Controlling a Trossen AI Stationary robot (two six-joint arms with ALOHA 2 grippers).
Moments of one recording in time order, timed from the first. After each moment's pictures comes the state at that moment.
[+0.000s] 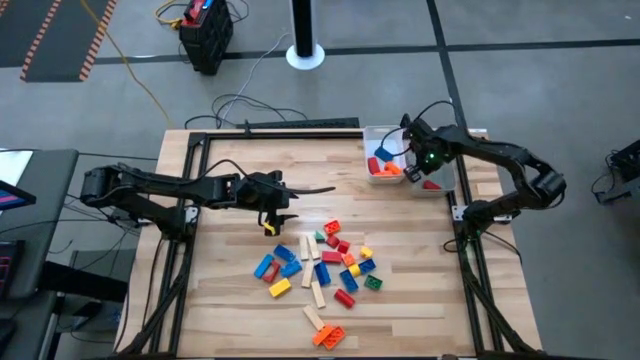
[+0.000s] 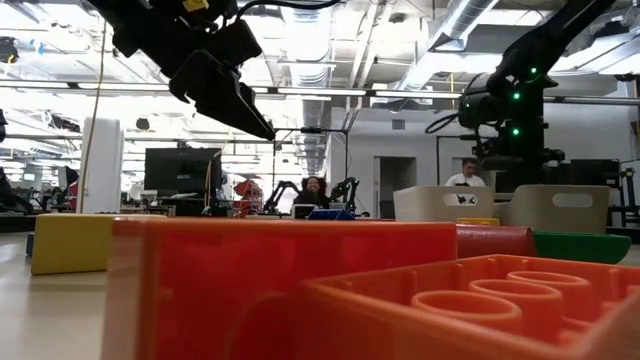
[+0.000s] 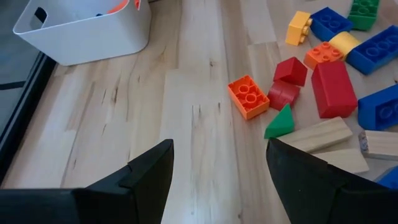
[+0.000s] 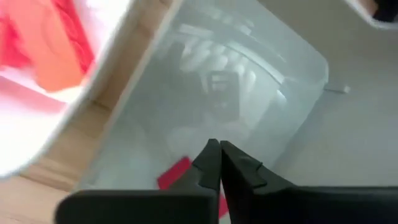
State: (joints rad) left arm 0.11 1.29 0.76 -0.08 -0.07 0.23; right arm -0.89 1.38 0.82 -0.85 0.21 0.10
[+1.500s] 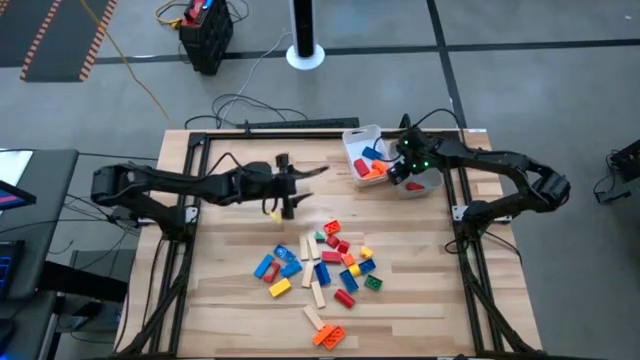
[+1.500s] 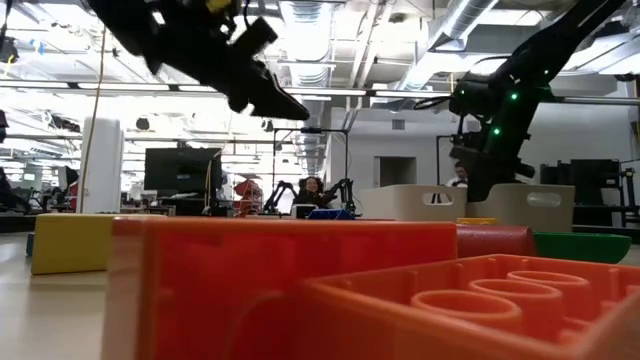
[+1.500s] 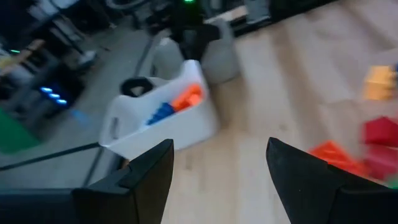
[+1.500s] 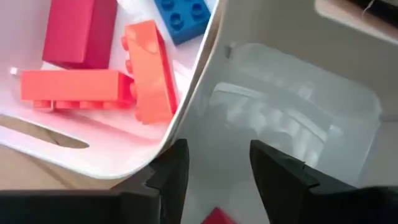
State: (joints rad) left arm 0.20 1.39 0.74 0.36 -0.14 0.45; right arm -0.77 1.33 0.70 -0.46 0.05 0.21
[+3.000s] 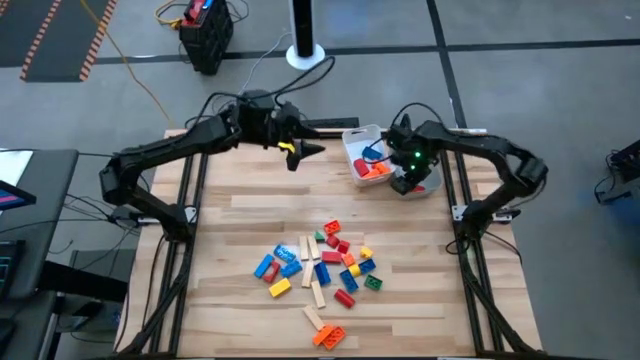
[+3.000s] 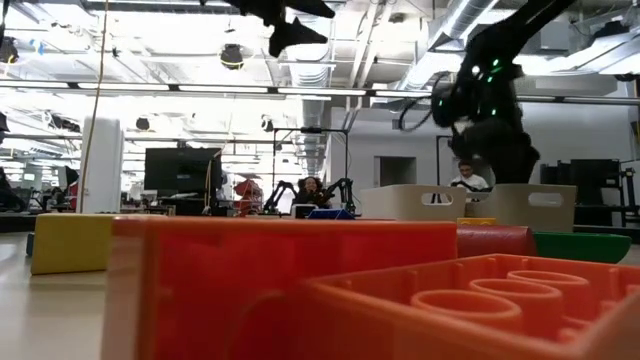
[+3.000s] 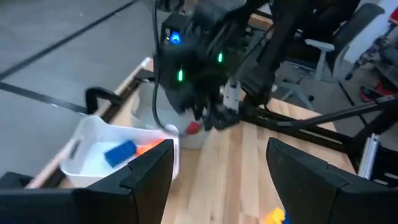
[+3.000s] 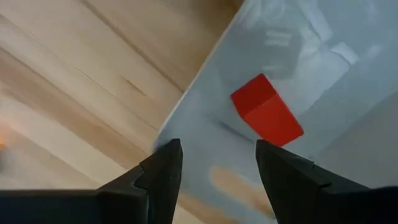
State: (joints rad) left arm 0.43 1.46 1.45 -0.29 0.28 -0.13; right arm -0.71 1.55 1.02 -1.15 -0.11 0.07
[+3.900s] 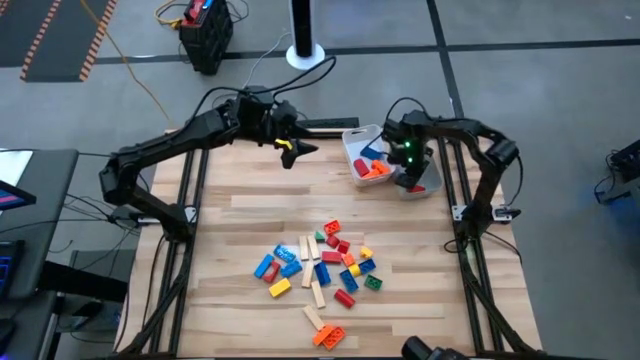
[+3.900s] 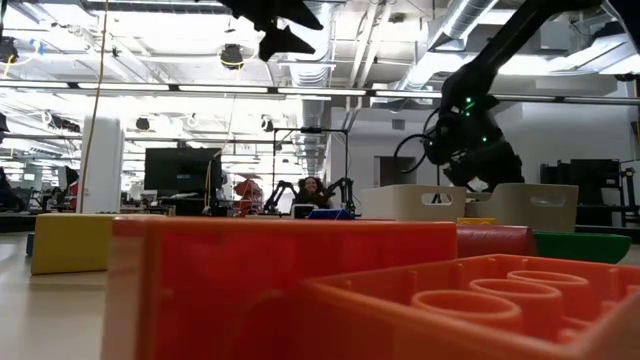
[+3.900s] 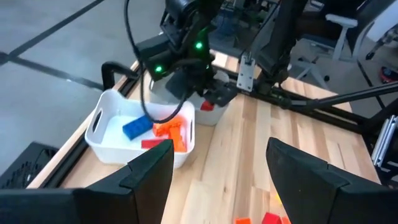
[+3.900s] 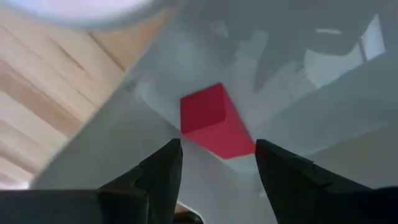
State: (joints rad) left arm 0.47 1.45 1.49 -0.47 0.27 -0.08; right arm -0.83 1.82 1.16 -1.28 -0.06 -0.27
